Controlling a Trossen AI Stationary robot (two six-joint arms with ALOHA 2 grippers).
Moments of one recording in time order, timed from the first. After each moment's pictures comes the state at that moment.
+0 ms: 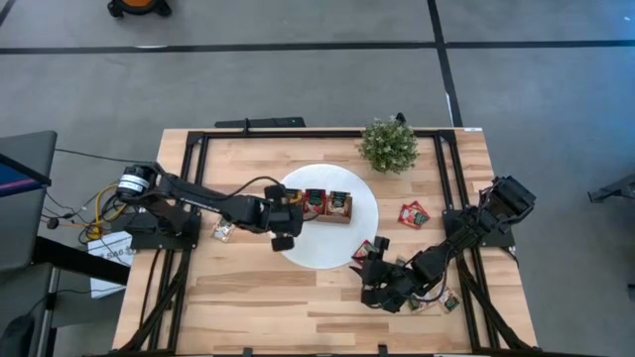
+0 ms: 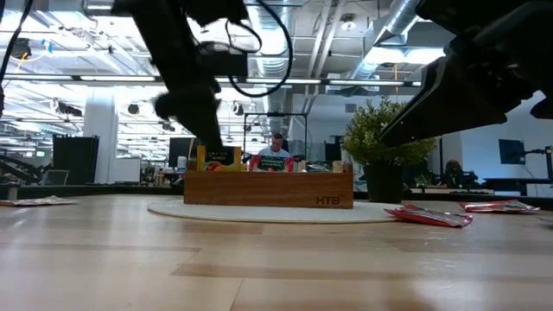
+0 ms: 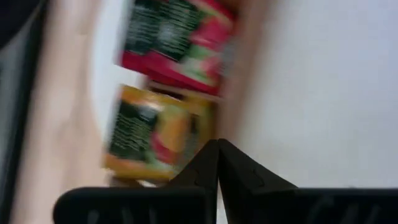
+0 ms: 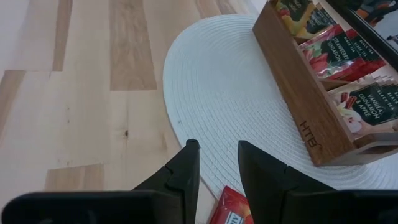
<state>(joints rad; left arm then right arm) -0.12 1.64 1.04 -0.53 -0.50 -0.12 0.67 1.72 0.83 -0.07 0.81 0.45</state>
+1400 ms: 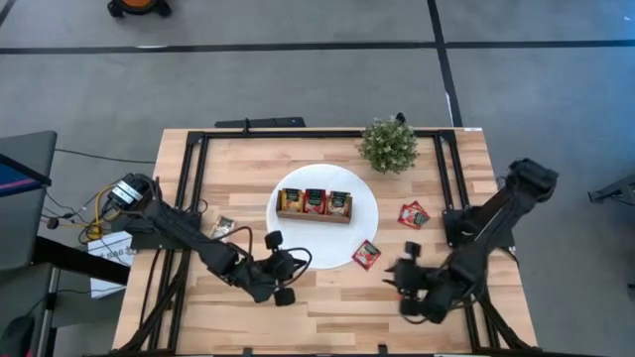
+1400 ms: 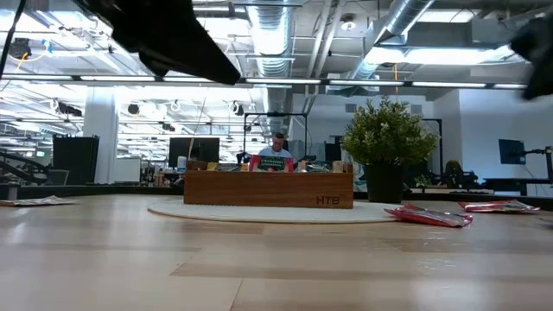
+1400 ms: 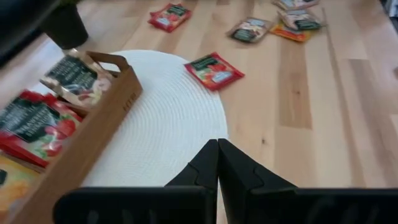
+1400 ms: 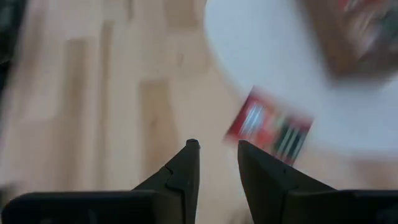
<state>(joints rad) -0.57 1.64 0.93 0.02 -0.72 -0.41 0.89 1.44 0.85 -0.57 0.64 0.85</state>
